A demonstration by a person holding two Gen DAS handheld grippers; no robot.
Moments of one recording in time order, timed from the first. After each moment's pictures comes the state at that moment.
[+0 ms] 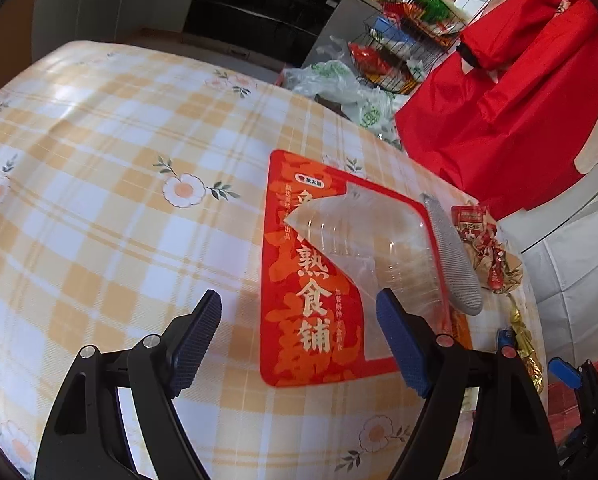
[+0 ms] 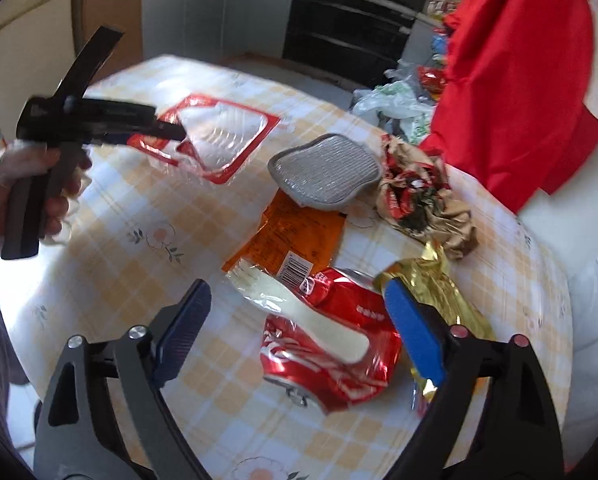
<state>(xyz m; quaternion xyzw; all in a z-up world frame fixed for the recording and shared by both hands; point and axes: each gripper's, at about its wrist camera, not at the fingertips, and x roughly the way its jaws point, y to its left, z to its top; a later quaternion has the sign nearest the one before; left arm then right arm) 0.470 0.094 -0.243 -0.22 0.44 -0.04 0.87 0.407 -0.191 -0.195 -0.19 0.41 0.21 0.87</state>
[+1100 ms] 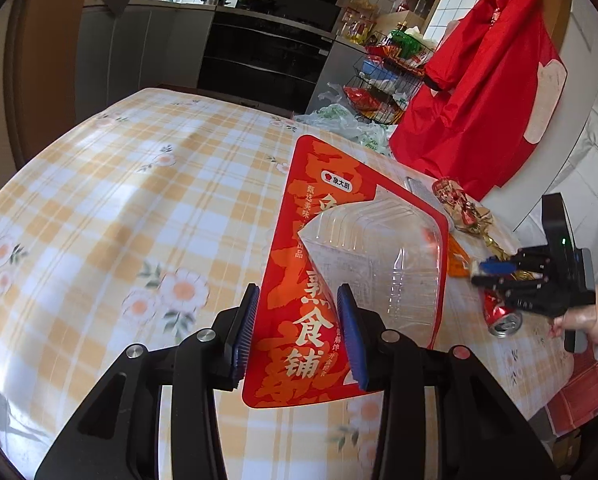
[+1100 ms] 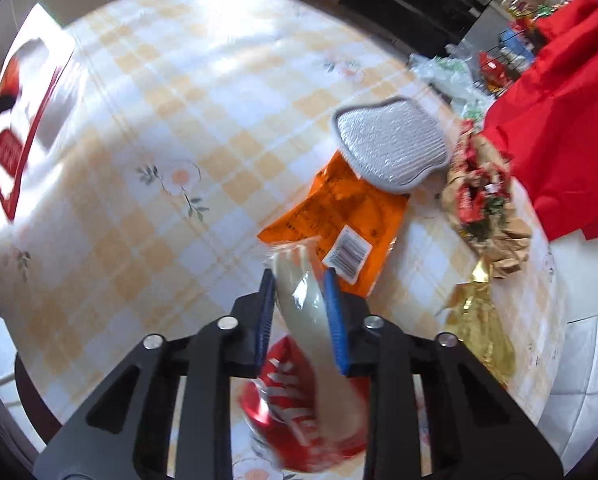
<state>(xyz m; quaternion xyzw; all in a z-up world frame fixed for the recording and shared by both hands) 0.252 0.144 -0.200 -0.16 0.36 -0.02 0.92 0.415 -0.143 -0.221 -0.28 0.48 0.25 0.79</state>
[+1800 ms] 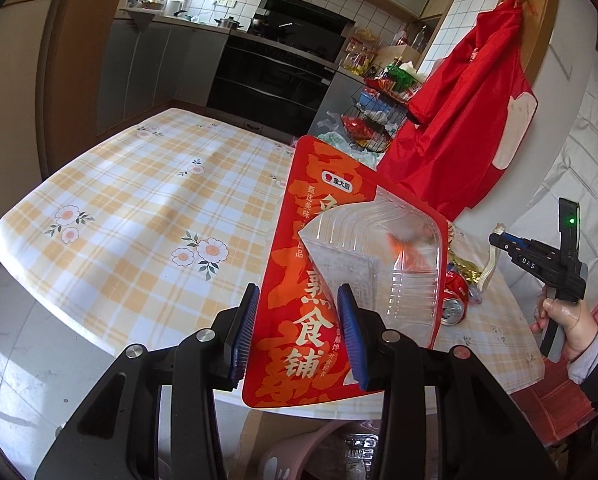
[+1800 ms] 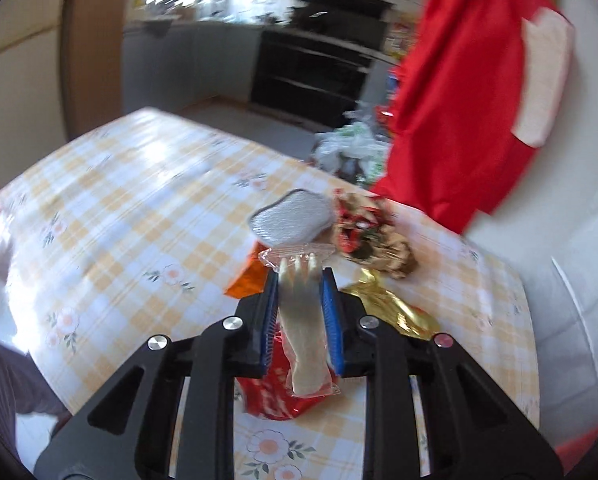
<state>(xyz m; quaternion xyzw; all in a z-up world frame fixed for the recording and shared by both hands) 0.140 0.136 -0.144 -0.19 0.31 -0.01 0.93 0.346 -0.217 -0.113 -0.15 0.33 0.15 0.92</state>
